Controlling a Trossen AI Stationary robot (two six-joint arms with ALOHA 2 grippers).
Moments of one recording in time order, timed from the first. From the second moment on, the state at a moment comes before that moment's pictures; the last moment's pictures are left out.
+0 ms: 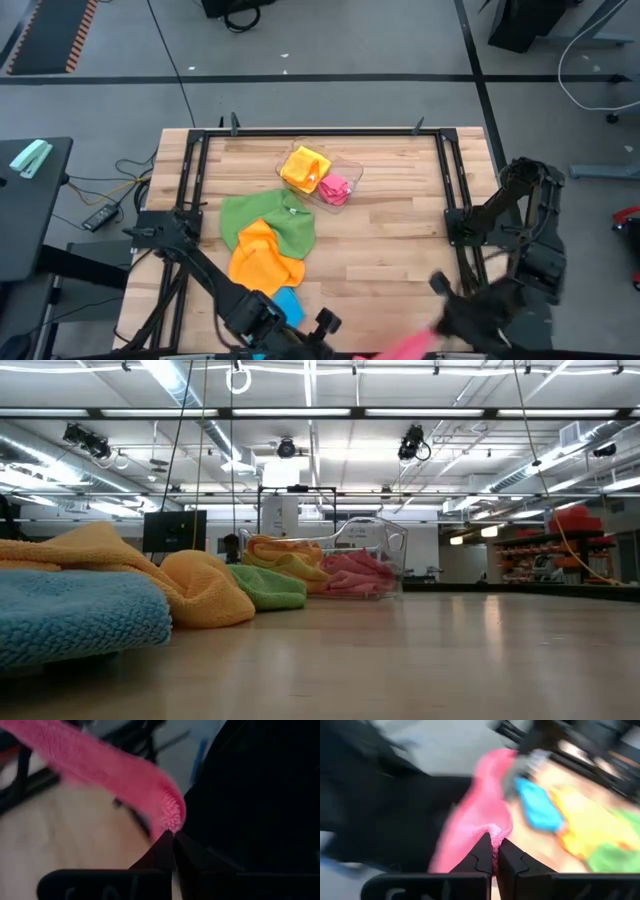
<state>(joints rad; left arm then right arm) -0.70 2.18 2.35 -0.84 -0.16 0.01 1.07 1.48 1.65 -0.91 0.44 0.23</state>
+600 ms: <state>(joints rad) -0.59 2.27 2.35 -1.24 -0.28 -0.39 0.68 1.48 1.38 -1.04 0.55 0.18</state>
